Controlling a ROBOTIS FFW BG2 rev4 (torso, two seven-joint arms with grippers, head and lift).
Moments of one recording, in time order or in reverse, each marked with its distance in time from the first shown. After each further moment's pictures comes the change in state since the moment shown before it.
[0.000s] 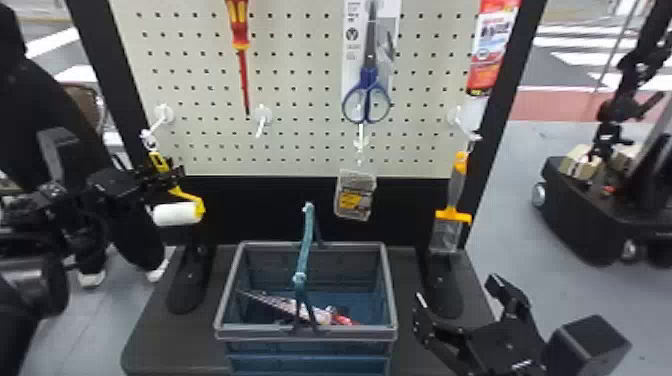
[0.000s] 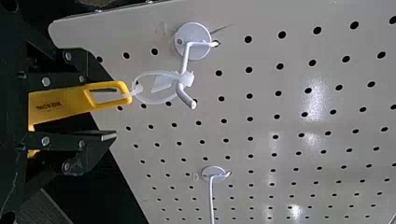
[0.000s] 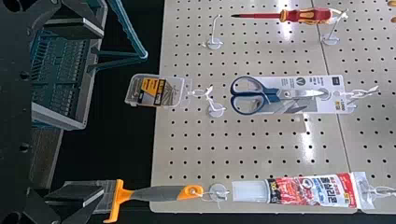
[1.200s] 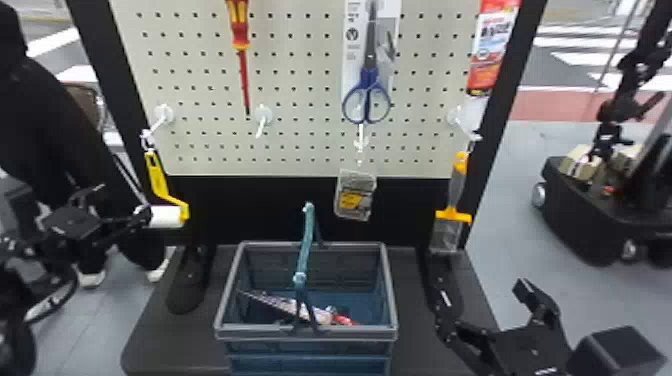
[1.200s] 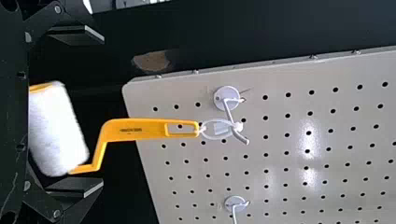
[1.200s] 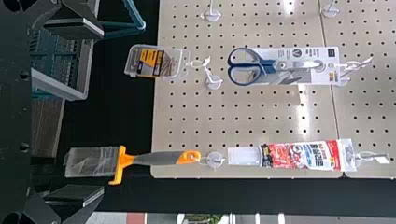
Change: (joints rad) left arm 0.193 -0.007 0.119 -0.105 0.025 -0.097 0.100; right arm 0.041 0.014 -0.036 -0.025 0.010 -0.022 -0.060
